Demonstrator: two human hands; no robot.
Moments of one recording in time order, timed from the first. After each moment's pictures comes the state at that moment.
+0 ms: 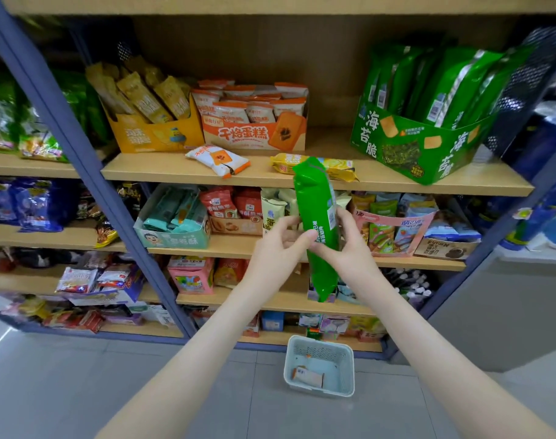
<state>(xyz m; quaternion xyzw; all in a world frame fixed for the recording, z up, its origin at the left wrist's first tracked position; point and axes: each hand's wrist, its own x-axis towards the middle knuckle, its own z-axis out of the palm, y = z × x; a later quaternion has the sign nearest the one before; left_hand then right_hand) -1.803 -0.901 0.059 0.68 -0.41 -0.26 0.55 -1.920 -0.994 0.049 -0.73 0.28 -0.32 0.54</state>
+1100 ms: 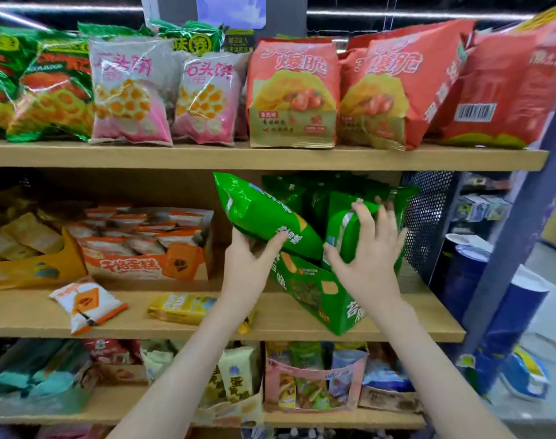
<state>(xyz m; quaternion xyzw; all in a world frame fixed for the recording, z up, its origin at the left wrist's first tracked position) -1.827 -1.174 0.164 0.56 -0.42 -0.08 0.71 -1.971 -1.291 0.153 -0.79 0.32 -0.53 0.01</state>
